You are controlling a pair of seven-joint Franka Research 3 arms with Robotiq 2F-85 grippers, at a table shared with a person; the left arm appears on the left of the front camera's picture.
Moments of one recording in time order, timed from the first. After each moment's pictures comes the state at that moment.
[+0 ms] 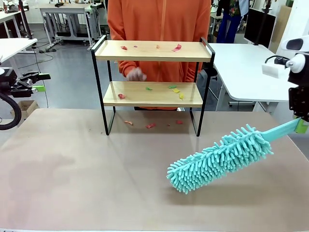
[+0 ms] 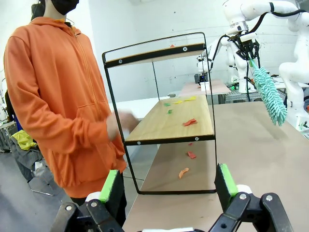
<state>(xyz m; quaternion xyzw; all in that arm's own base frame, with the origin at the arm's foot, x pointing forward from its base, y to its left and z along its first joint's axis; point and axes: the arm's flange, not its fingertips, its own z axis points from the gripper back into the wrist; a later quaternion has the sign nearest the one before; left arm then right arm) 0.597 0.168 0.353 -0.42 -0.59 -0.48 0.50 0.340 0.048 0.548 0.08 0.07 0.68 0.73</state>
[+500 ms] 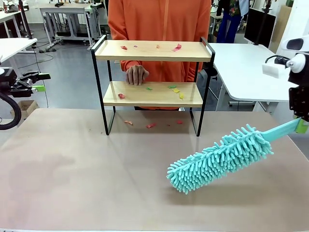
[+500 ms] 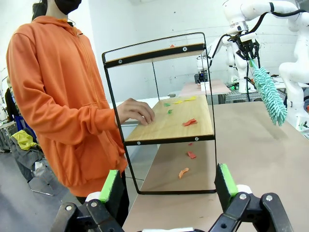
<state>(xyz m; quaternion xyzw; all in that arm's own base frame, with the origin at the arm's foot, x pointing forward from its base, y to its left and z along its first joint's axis) 0.597 0.168 0.353 -0.42 -0.59 -0.48 0.50 0.340 0.048 0.548 0.08 0.07 0.68 0.73</state>
